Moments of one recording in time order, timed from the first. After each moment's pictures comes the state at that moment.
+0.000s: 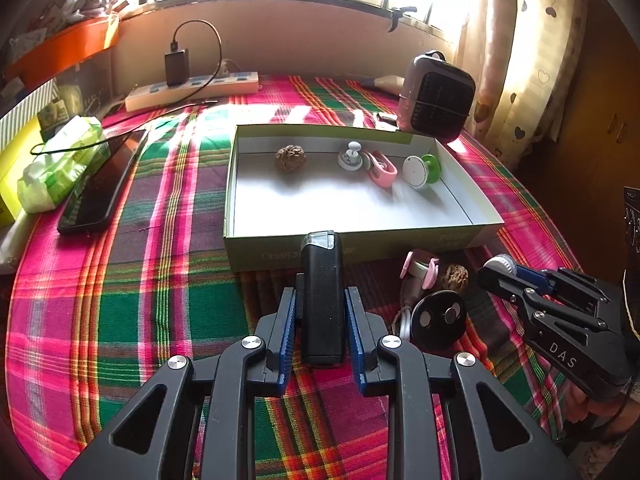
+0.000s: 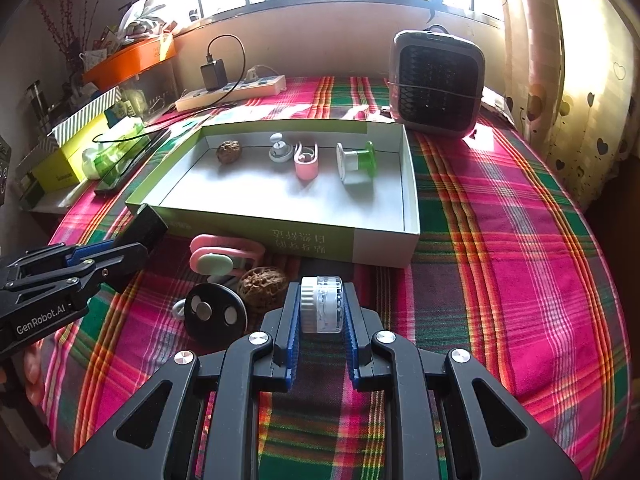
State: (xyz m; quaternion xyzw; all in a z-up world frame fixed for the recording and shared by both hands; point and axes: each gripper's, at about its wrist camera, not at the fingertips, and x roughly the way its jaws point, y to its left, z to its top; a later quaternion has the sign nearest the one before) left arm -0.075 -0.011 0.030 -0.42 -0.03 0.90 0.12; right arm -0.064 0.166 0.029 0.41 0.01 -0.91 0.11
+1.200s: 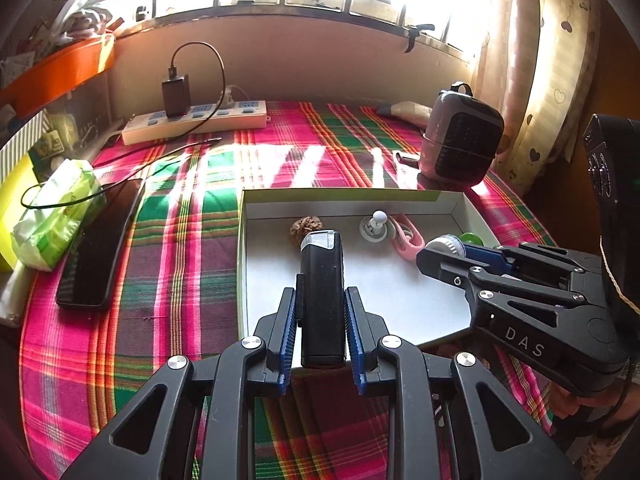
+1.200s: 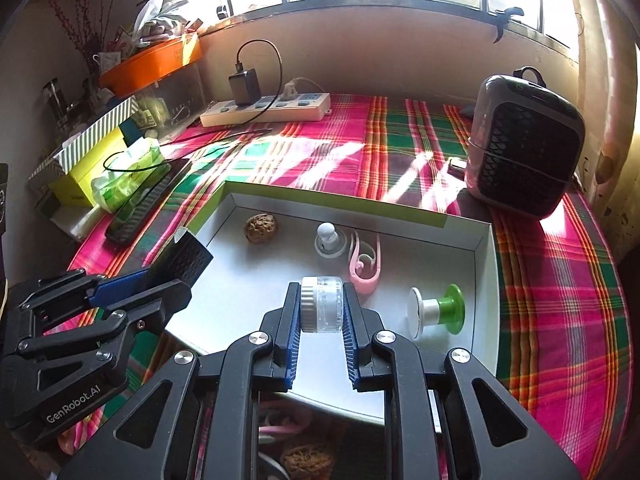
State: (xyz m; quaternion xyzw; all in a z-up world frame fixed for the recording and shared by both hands) left arm -0.141 -0.012 0.048 -0.41 -0.03 0.91 0.10; right arm -0.163 0.124 0.046 0.42 0.02 -0.89 0.18
